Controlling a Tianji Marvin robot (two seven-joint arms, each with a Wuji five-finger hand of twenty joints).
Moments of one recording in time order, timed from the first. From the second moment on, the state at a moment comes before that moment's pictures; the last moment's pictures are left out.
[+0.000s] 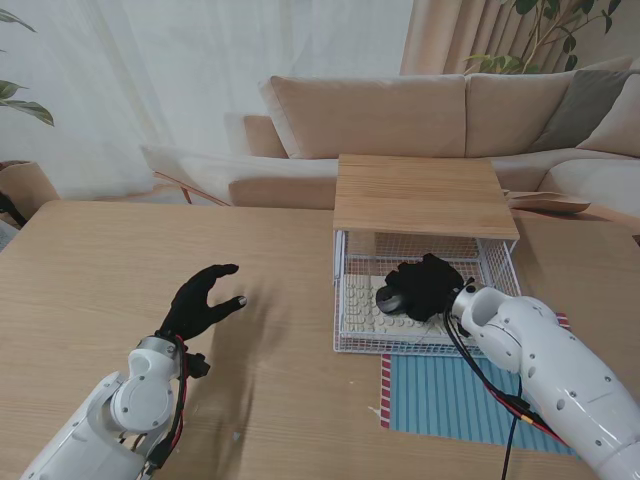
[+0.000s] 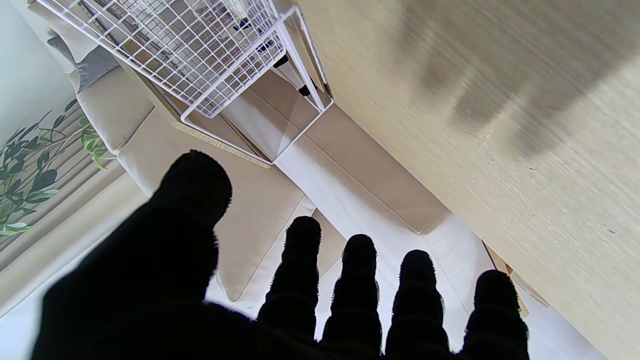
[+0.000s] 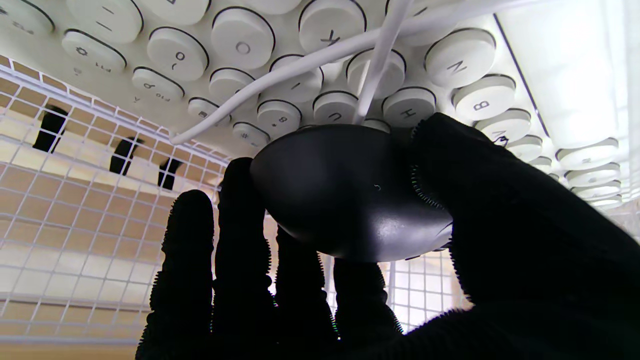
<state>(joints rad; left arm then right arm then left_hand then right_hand) 1.57 -1.16 -1.24 -1.44 0.40 -0.10 0.21 -1.23 -0.99 1.05 -1.25 -1.17 -0.33 -0.05 0.55 -0.36 0.55 -0.12 0.28 0.03 0.44 0.30 0.23 0.11 0.34 0.28 0.11 0.15 0.23 0.43 -0.06 0.31 0.18 0.57 0.52 -0.69 0.89 -0.15 0.36 0.03 0.64 0.70 0.48 0.07 0.88 0.52 0.60 0.10 0.86 0.50 0.25 0.10 1.06 0.56</state>
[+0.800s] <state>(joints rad) 1.57 -1.17 -1.23 -1.44 0.39 -0.10 0.21 -1.36 -1.02 1.21 -1.35 -1.14 -0.34 -0.09 0.55 -0.36 0.55 -0.12 0.28 0.05 0.44 0.30 0.23 0.11 0.34 0.28 0.11 0.15 0.23 0.43 -0.06 0.31 0.18 0.57 0.54 -0.73 0.88 -0.21 0.42 0.09 0.65 0.67 0.55 0.12 0.89 0.52 0.66 0.15 0.90 0.51 0.29 0.13 1.08 0.56</state>
